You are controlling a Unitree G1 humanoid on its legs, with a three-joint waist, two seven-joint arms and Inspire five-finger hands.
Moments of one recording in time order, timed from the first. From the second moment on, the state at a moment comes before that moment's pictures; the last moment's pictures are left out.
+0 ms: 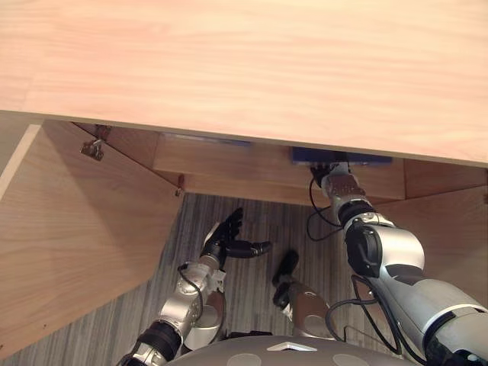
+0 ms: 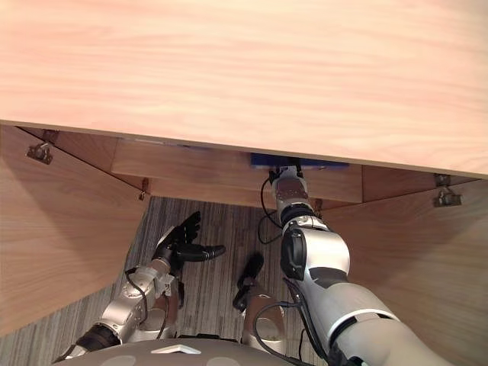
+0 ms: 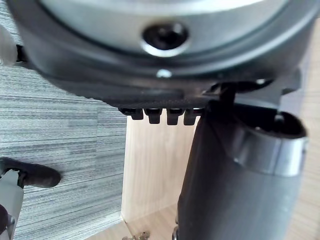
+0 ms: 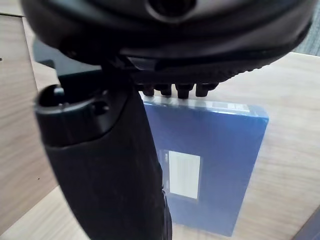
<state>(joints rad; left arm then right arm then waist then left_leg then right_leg) 0.01 0.17 -0.41 0.49 -0.32 -0.10 -0.02 -0.93 -0.15 -0.34 1.30 1.25 -0.13 -0.29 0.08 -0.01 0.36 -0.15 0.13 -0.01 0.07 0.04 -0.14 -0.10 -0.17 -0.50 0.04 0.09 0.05</state>
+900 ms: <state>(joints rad) 0.04 0.15 -0.38 0.64 -0.25 -0.08 0.00 -0.61 0.02 -0.06 1.07 1.18 -0.12 -0.25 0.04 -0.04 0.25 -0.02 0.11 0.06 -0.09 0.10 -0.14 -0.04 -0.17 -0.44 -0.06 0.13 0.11</state>
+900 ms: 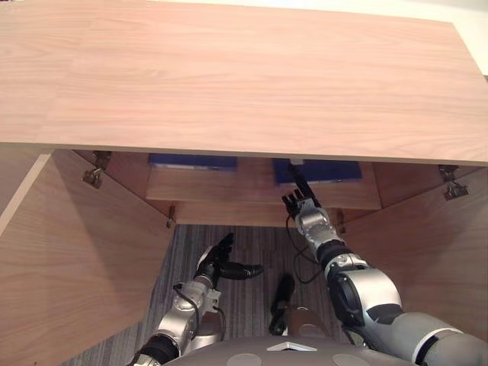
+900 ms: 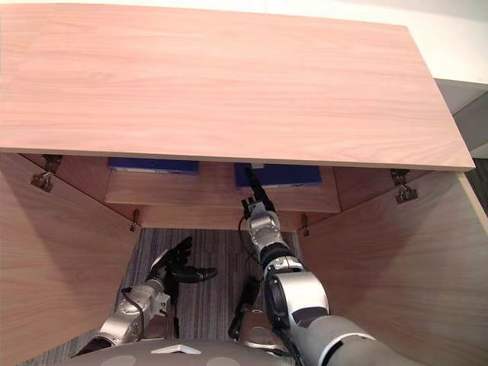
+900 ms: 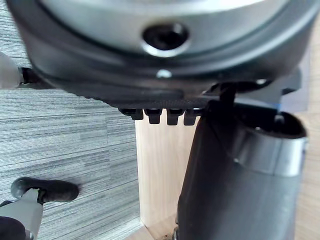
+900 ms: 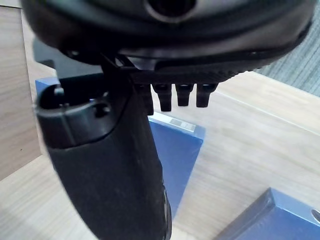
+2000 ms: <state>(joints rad) 0.03 0.12 -0.34 0.60 -0.27 -0.09 0.01 -0.53 -0.04 -0.08 0.81 1.15 -0.19 -0.22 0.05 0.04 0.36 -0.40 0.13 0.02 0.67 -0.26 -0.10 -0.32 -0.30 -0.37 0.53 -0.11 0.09</state>
